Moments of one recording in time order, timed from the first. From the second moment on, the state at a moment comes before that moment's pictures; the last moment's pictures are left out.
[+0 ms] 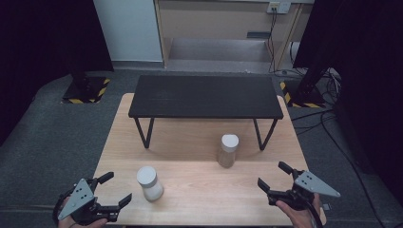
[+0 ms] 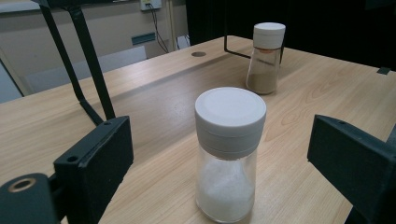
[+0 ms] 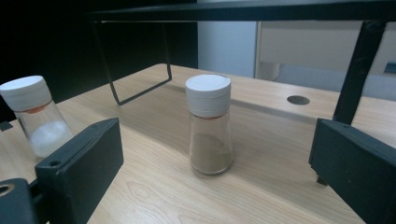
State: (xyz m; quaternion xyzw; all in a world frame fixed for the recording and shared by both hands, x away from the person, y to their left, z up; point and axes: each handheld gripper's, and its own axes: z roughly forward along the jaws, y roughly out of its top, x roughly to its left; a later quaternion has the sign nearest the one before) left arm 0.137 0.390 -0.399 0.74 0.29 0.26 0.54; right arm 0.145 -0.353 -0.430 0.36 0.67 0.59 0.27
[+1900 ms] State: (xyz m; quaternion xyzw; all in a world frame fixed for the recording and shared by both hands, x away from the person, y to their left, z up) left arm 0.137 0.425 -0.305 0.77 0.28 0.26 0.52; right arm 0.150 -0.369 -0.451 0.32 0.68 0.62 0.23
